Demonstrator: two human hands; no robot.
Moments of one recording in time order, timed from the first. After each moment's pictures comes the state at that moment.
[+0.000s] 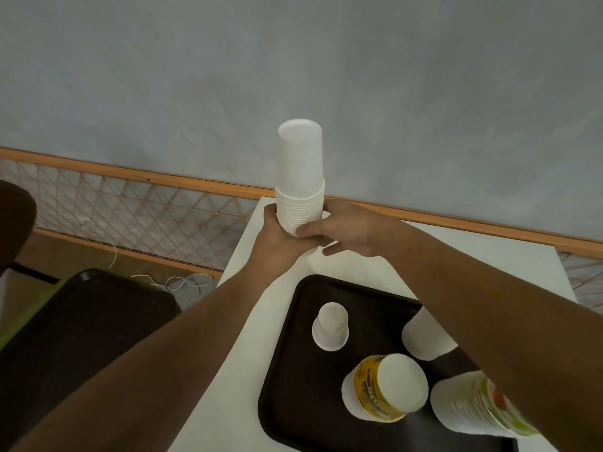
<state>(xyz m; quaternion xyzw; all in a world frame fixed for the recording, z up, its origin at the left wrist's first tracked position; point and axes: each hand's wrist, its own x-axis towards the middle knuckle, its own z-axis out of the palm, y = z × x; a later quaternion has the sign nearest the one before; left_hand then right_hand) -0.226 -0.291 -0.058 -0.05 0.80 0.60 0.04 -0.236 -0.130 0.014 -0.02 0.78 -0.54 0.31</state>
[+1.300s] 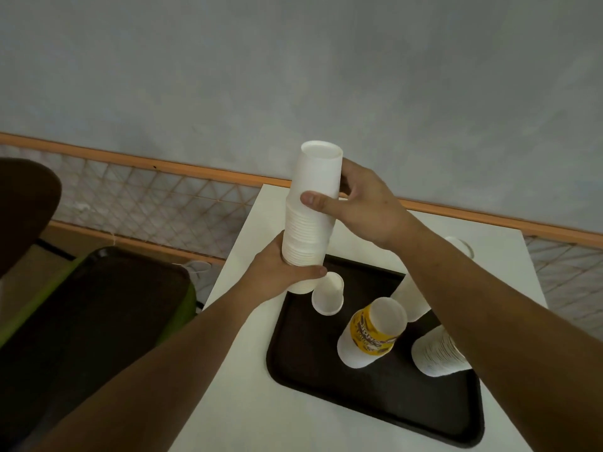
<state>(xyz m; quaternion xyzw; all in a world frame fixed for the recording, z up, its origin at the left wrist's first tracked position) -0.120 -0.319 -0.042 0.01 0.81 0.56 0.16 -0.143 -0.132 0.086 -0.13 0.85 -0.51 0.03</state>
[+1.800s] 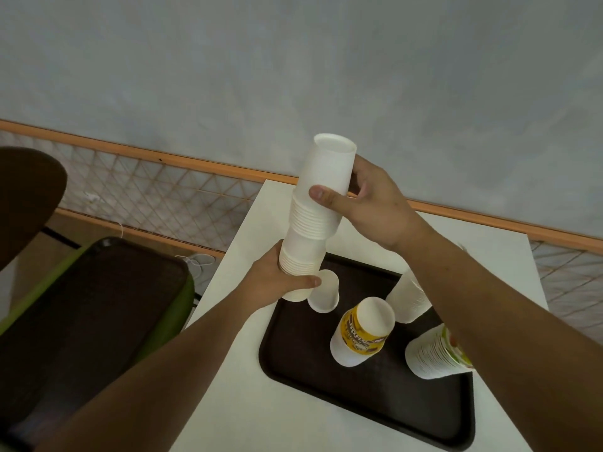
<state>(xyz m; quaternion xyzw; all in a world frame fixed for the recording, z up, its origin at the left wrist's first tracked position) -0.107 -0.312 -0.064 -0.01 0.82 0.55 0.17 -0.140 -0.111 0.083 -0.14 0.82 -0.56 0.03</state>
